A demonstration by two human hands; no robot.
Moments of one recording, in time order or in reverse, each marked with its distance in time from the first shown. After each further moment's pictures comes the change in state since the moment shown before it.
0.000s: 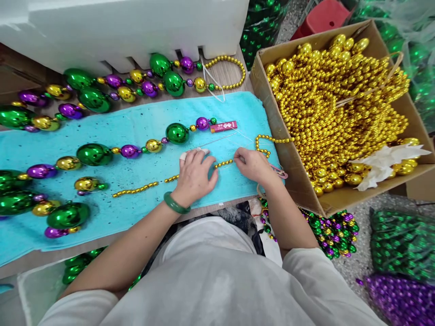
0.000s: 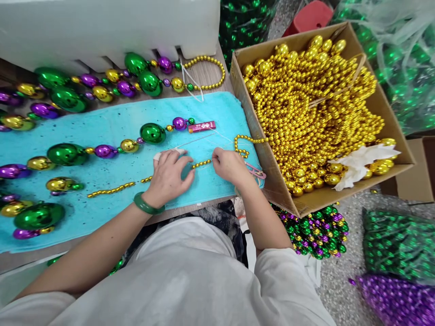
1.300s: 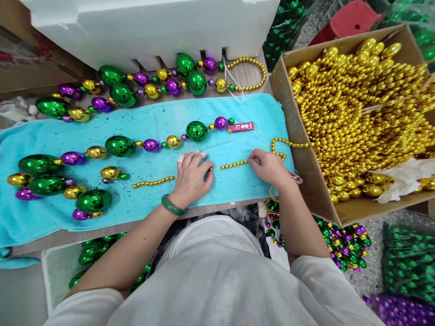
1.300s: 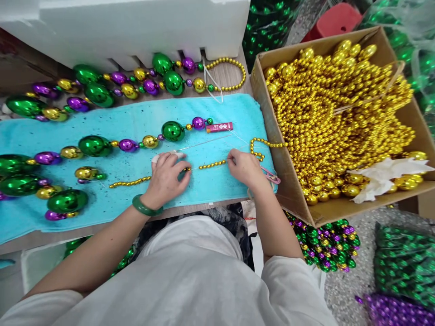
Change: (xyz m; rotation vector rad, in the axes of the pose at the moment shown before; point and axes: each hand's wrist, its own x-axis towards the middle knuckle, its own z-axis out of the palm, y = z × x) left_hand -0.028 -0.035 -0.007 0.032 0.061 -0.044; right_hand 0.002 -0.002 -0.002 0.037 -0.013 0.032
